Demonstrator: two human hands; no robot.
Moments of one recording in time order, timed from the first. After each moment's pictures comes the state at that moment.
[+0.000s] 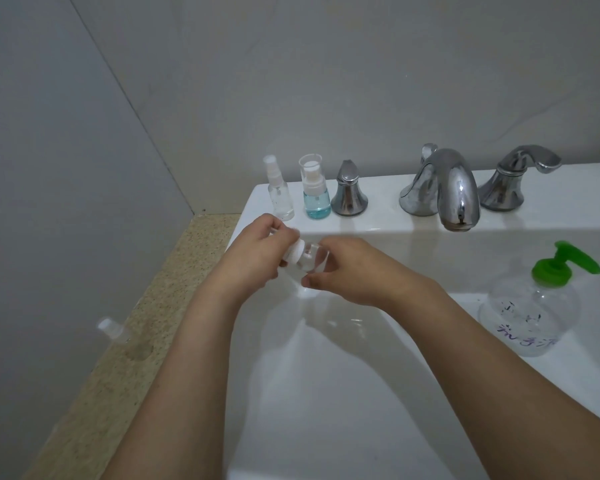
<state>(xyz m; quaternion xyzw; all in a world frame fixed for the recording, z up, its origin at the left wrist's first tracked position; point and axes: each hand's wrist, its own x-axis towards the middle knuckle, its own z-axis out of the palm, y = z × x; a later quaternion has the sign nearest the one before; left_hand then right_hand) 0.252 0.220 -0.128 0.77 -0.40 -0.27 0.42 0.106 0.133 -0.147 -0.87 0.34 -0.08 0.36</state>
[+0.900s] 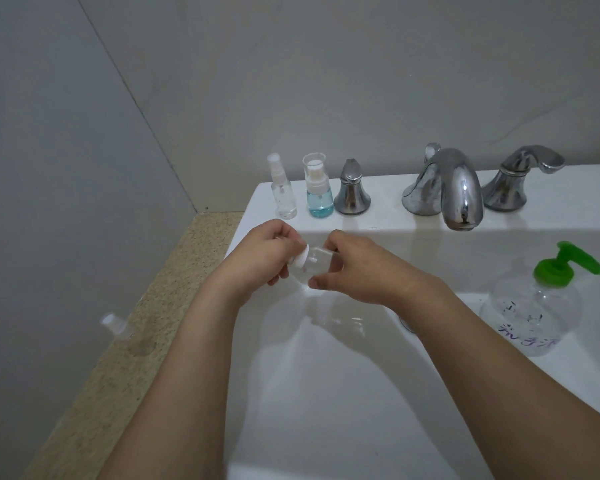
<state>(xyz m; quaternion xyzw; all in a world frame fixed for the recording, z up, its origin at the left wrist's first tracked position) 0.250 0.219 -0.127 0.77 -0.39 -0.32 0.40 0.101 0.131 -0.149 -0.87 0.34 -0.08 0.36</state>
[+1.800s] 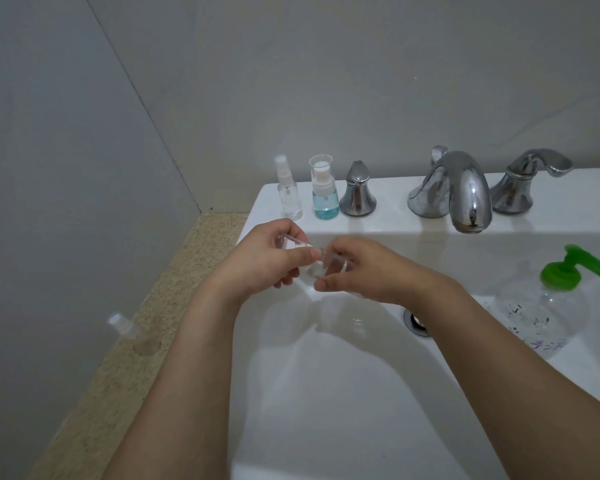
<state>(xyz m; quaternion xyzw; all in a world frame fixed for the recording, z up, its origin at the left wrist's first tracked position) 0.256 0.227 -0.124 0.75 -0.44 -0.31 0.39 0.099 0.123 -0.155 -0.83 0.29 -0.09 0.46</state>
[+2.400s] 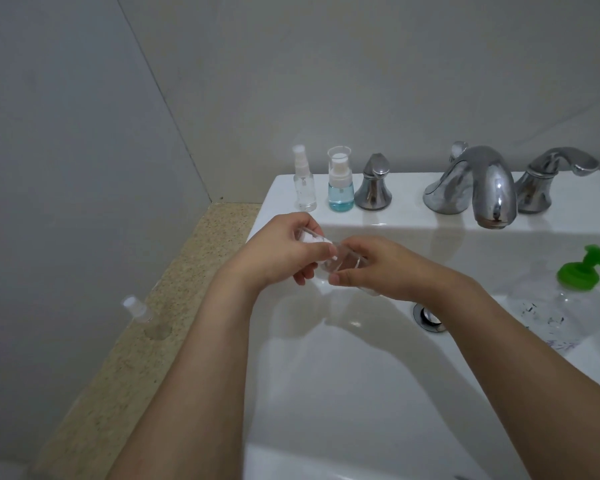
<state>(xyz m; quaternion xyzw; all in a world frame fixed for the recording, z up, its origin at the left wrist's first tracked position) 0.256 0.225 -0.125 0.73 -0.47 -0.32 0.38 0.098 0.127 -0.154 -0.84 0.28 -0.08 0.46</state>
